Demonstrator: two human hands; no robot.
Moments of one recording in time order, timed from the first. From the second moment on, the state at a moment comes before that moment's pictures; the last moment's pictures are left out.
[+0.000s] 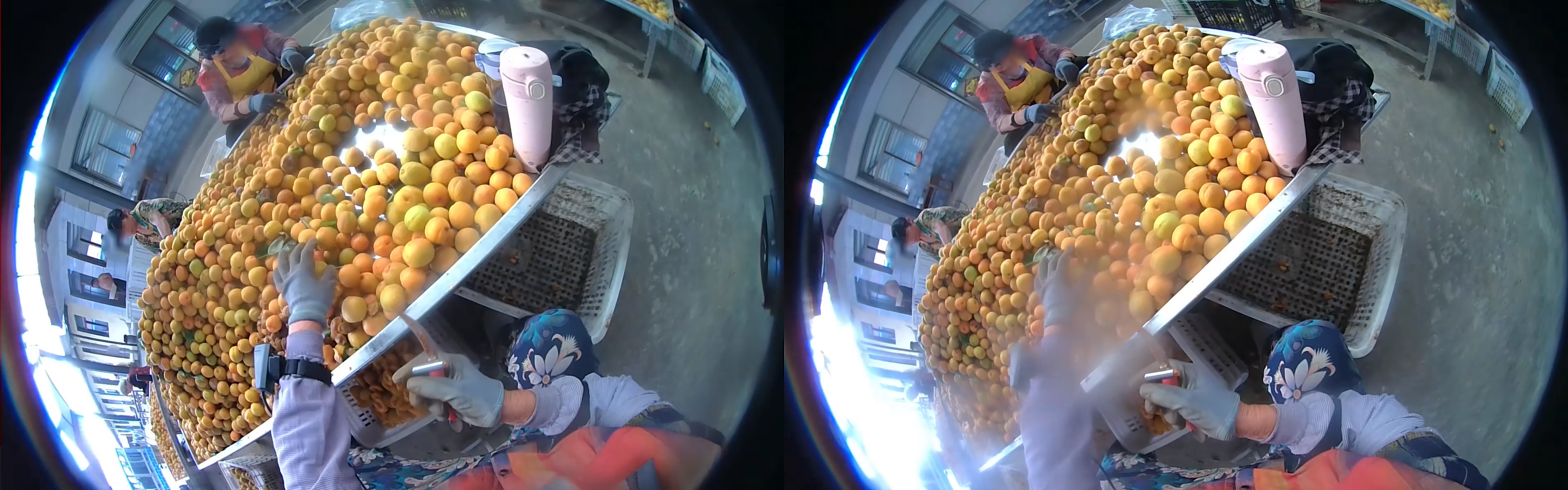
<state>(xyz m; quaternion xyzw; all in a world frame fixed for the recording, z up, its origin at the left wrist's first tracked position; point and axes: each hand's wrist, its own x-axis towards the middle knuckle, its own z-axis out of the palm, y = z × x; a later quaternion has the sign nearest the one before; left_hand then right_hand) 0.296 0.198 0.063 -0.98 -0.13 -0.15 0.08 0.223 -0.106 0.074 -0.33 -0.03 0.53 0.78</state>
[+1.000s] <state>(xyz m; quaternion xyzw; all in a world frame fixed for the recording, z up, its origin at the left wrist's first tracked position) 0.122 0.059 0.076 -0.56 -0.10 -0.16 -0.80 0.202 -0.090 0.053 -0.54 -0.24 0.44 0.68</state>
